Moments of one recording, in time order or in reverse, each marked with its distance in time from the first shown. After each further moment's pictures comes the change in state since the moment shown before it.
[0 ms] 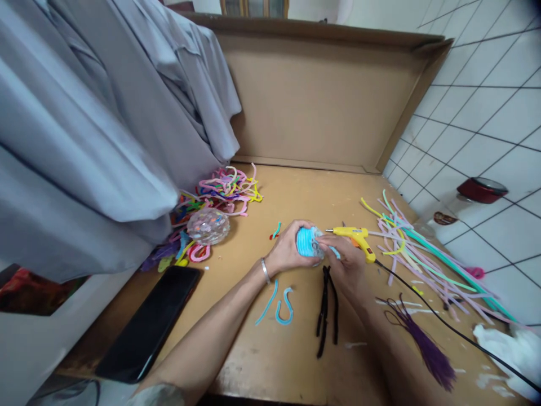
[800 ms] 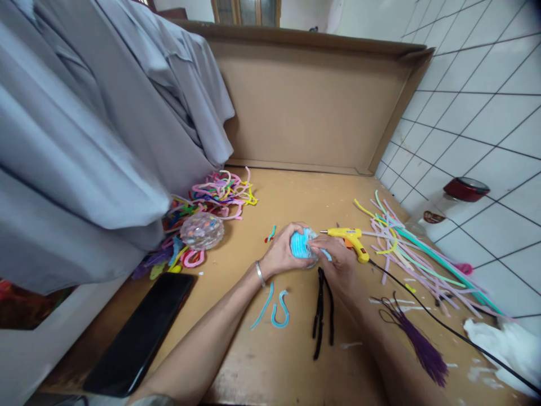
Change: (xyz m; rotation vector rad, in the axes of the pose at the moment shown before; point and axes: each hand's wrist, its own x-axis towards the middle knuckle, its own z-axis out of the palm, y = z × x) left_hand -0.001 -0.009 0.000 -0.052 -0.036 0.021; right_hand 0.003 -0.003 0.001 0.017 -0.037 -0.046
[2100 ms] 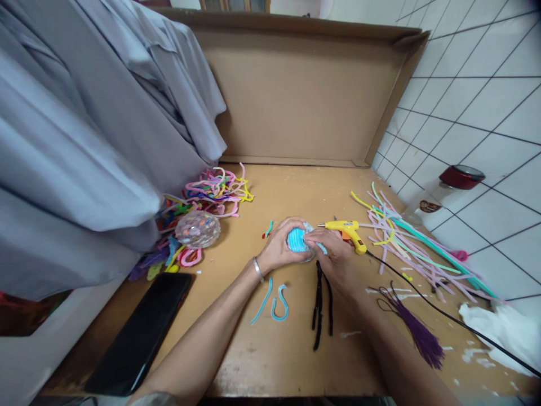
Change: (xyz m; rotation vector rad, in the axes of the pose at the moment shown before) left_hand 0.002 0.002 -0.003 0.060 -0.019 0.077; right_hand -0.004 0.003 0.002 -0.016 -0.023 0.019
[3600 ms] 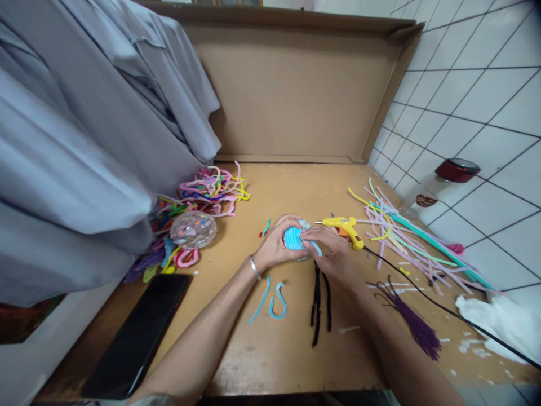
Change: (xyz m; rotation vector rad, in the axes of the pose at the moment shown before) left_hand 0.000 -0.007 -0.002 -0.045 -0.020 0.102; right_hand 0.004 0.002 -0.004 0.060 -0.032 -0.074
